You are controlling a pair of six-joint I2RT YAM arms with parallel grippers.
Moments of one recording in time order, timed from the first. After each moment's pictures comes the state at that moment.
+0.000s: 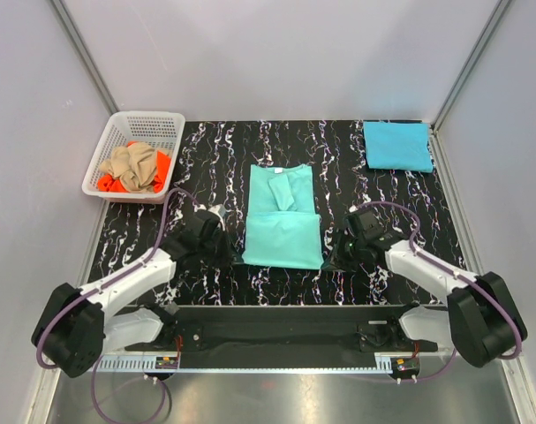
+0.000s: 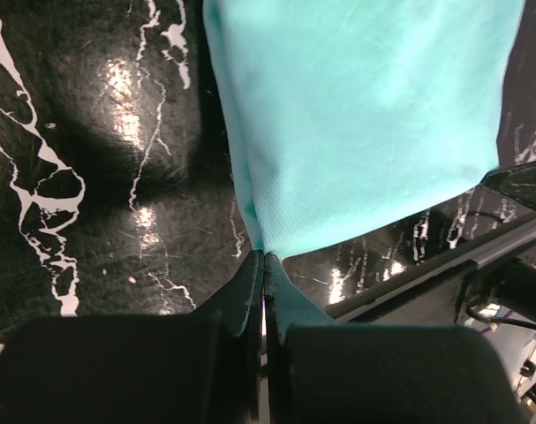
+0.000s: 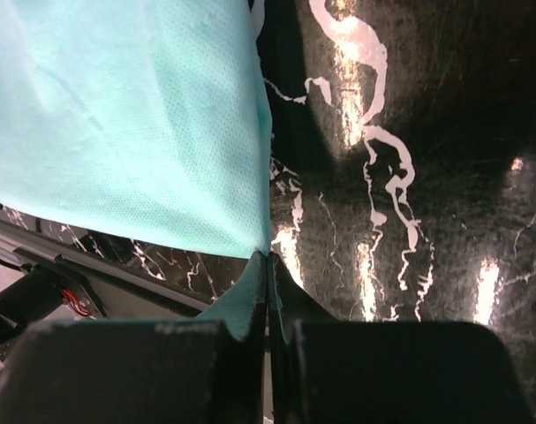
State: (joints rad) left arm -0.58 1.13 0.56 -0.32 0.20 -0.78; right arm 0.46 1.23 0.57 -0.38 -0.29 0.80
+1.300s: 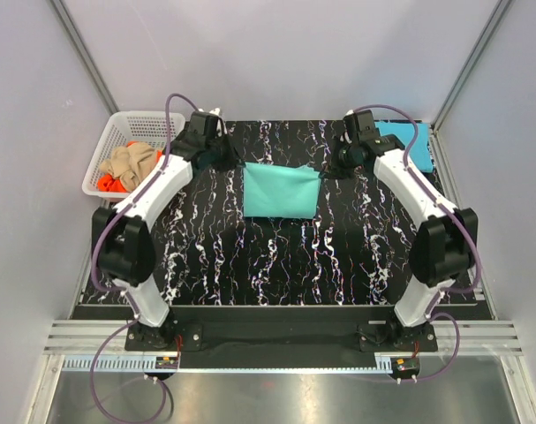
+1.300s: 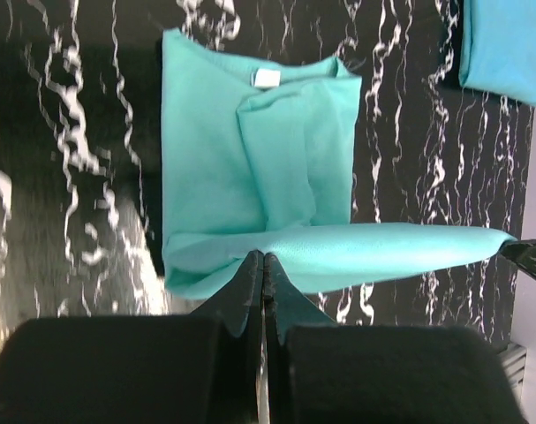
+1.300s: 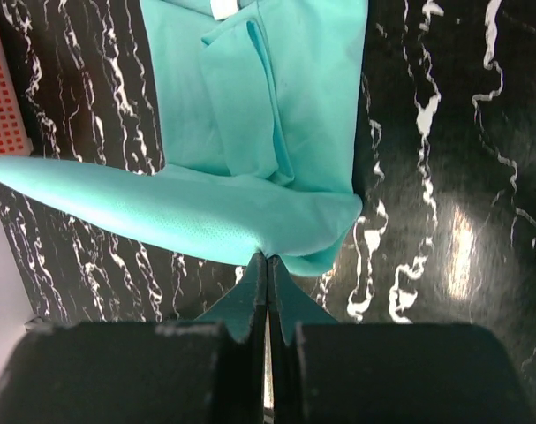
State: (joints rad) left arm -0.33 1.71 1.50 -0.51 0.20 -0.58; right arm 0.31 1.72 1.56 -0.72 -0.19 0.59
